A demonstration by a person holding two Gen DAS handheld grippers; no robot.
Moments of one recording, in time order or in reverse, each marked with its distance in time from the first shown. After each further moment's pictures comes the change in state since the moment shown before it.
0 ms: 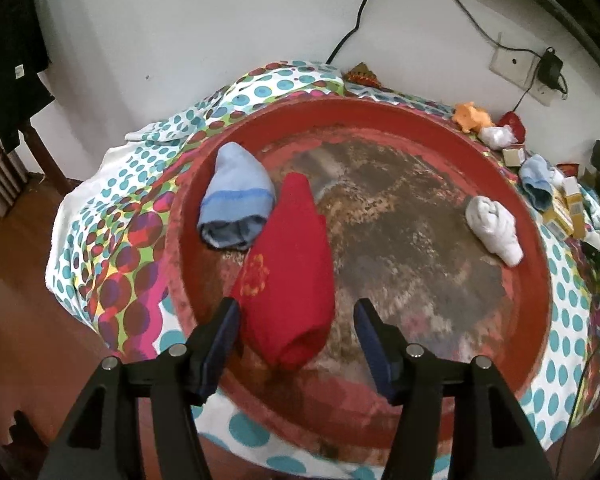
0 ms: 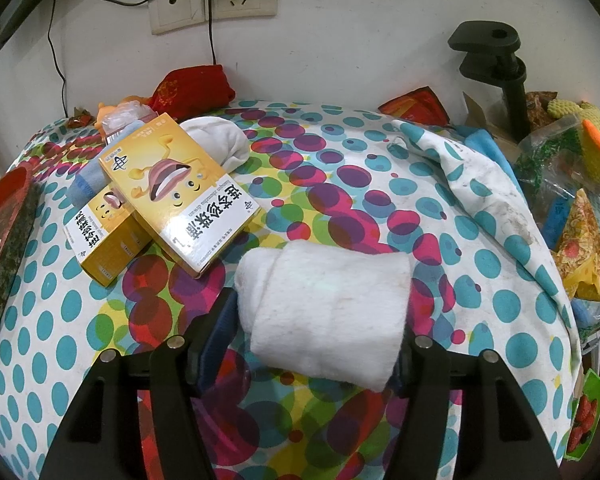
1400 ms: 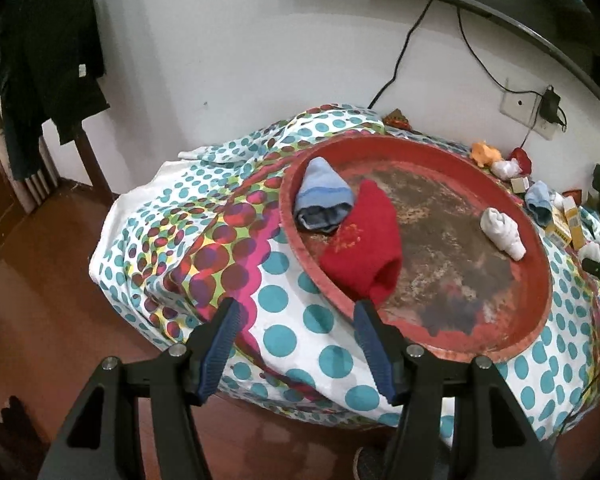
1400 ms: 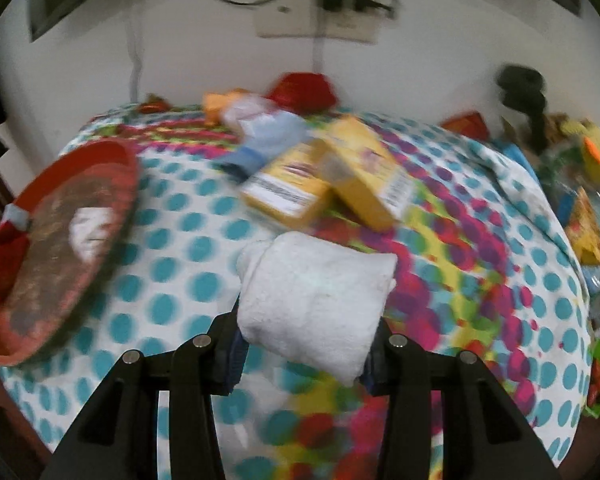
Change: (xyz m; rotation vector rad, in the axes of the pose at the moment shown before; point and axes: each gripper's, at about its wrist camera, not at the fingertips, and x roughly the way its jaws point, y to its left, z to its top) left arm -0.062 0.051 -0.057 -0.077 -0.169 0.079; right arm -0.073 0.120 -0.029 -0.033 -0.009 0.060
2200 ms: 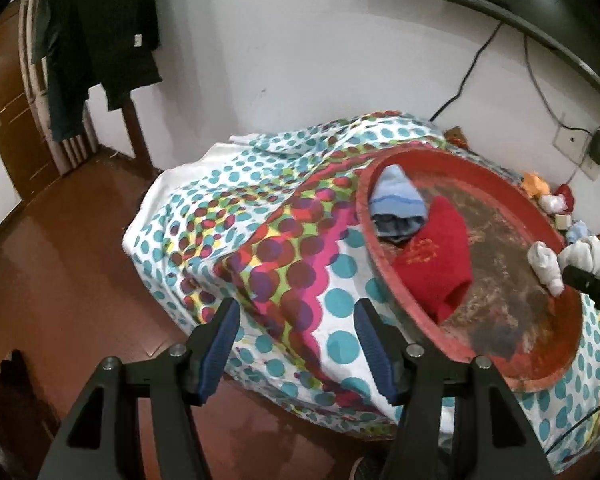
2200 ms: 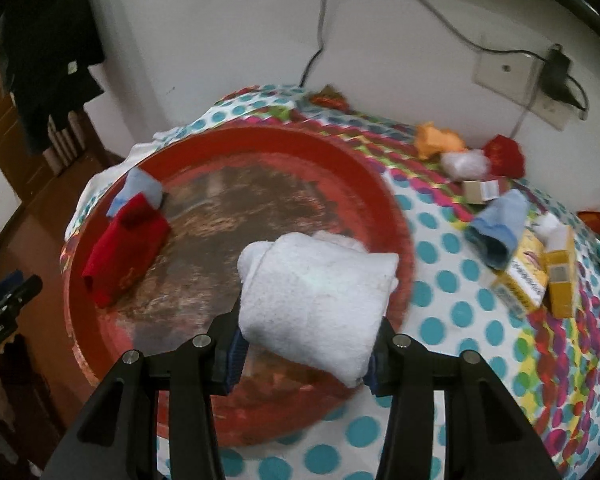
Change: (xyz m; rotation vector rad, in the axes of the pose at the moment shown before) left arm 0.006 0.038 0.000 -0.151 0.018 0.124; right arm -0.021 0.167 0.015 -0.250 0.033 0.233
